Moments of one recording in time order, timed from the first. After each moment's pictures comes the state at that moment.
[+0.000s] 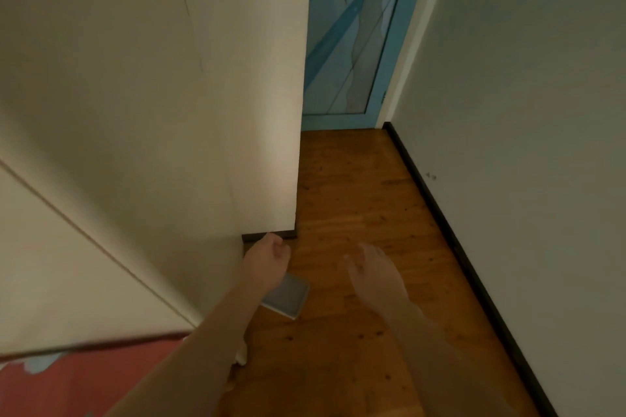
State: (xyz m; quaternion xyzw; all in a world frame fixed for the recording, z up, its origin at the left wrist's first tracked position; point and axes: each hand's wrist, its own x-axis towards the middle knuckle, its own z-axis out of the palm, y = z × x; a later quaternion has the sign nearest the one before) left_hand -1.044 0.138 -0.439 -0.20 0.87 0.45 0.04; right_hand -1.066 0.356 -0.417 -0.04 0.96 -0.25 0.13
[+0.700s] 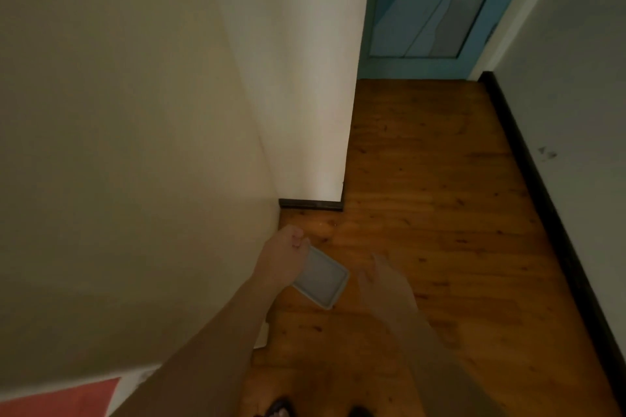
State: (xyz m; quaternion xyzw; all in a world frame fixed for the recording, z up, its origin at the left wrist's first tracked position) left_hand -1.162 0.109 -0.659 -0.29 0.85 0.44 0.05; right_hand -1.202 0.314 -0.670 -0.07 0.93 -0.25 0.26
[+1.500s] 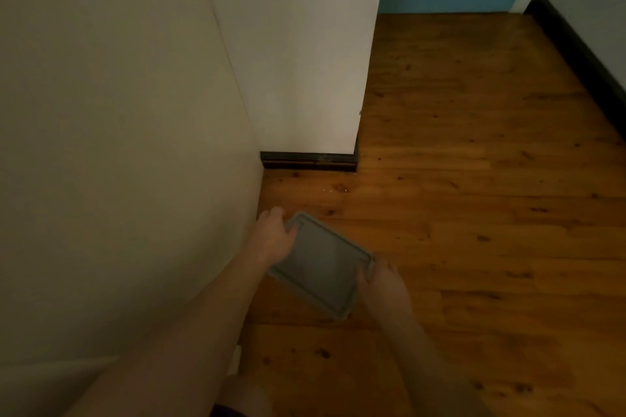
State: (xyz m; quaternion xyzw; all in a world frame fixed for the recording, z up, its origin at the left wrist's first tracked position) left_hand -1.227 0.033 -1.080 -0.28 0.90 0.31 0.11; right_hand -1.230 0.265 -1.100 -0.03 0.94 -0.25 0.23
